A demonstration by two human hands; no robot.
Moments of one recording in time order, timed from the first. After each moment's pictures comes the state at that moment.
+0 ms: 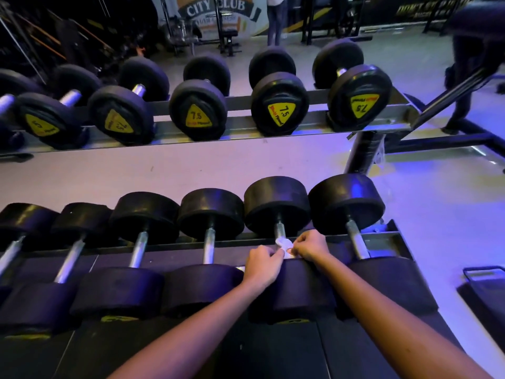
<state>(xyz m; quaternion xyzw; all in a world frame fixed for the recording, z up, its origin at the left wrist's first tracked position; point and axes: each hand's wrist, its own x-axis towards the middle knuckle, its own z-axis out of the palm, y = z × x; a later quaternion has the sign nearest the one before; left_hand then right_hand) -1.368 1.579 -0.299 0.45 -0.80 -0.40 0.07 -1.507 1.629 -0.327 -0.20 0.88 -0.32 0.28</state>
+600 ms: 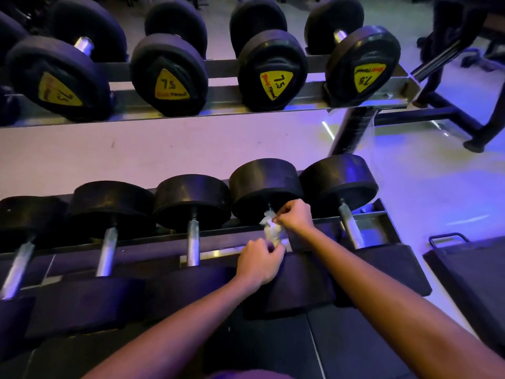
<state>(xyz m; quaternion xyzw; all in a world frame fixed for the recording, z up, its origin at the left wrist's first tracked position) -1.379 1.555 -0.338 0.36 -0.84 -0.40 0.06 -1.529 1.579 -0.331 -0.22 0.90 -0.32 0.21</state>
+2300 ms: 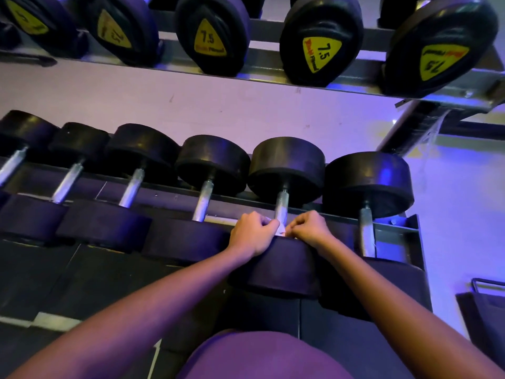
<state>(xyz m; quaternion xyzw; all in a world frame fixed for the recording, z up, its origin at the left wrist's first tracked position) -1.383 1.566 -0.330 0.50 -0.77 -0.38 0.09 -1.532 1.624 -0.352 -0.31 0.84 -0.26 0.37</state>
